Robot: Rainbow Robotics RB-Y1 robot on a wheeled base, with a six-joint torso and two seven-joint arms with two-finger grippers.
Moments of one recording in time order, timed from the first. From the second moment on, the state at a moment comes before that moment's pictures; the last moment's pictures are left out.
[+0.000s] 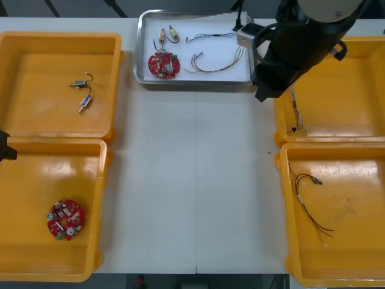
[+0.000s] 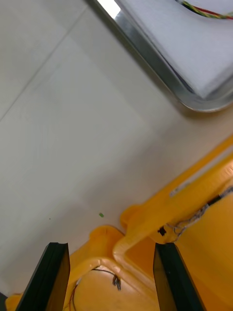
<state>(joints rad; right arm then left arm) -1.22 -0.83 0.69 -1.61 -1.15 1.69 1.42 -0.06 1.40 0.01 -2.06 1.20 1.36 -0.84</state>
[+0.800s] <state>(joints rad) -0.75 -1.08 0.20 -1.83 -1.18 1.79 1.08 -0.06 1.40 0.01 -2.06 1.20 1.36 -0.84</state>
